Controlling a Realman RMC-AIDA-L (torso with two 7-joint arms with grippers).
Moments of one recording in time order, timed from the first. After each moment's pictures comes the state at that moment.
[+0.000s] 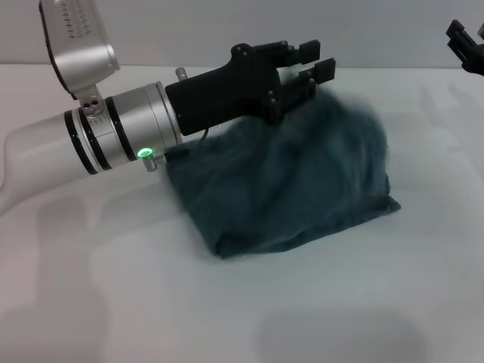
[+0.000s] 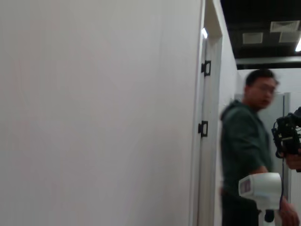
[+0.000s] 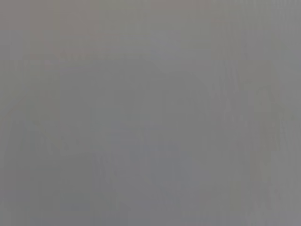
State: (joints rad) left arm -0.87 -2.08 0.75 0.13 1.52 1.47 -0.90; right arm 0.63 2.07 -0.55 -0.27 -1.13 -0.90 0.82
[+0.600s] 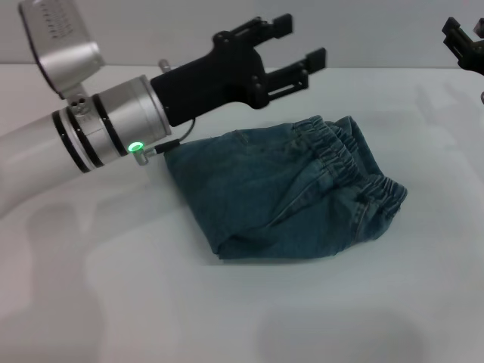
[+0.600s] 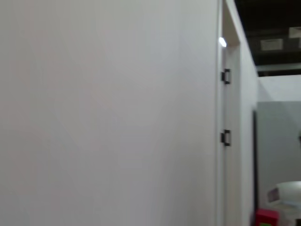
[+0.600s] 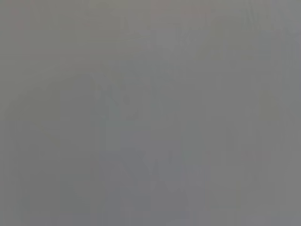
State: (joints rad) left arm -0.84 -2.08 0.74 0.13 1.45 1.45 -0.86; right arm 0.64 2.07 -0.55 -0.26 -1.13 -0.90 0.82
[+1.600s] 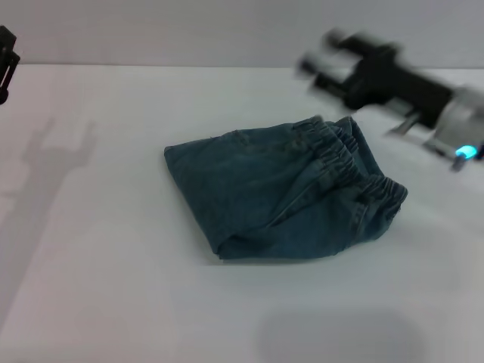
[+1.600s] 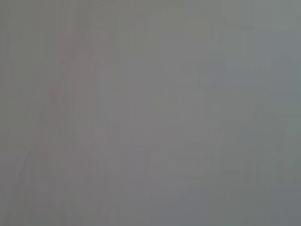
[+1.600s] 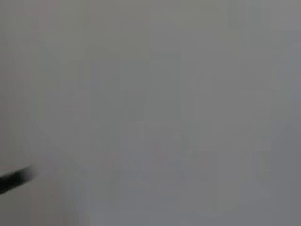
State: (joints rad) left arm -0.47 -2.07 0.58 0.05 0.84 1.45 -0.56; right arm 0.65 2.07 -0.96 -0.37 -1.30 -1.24 0.95
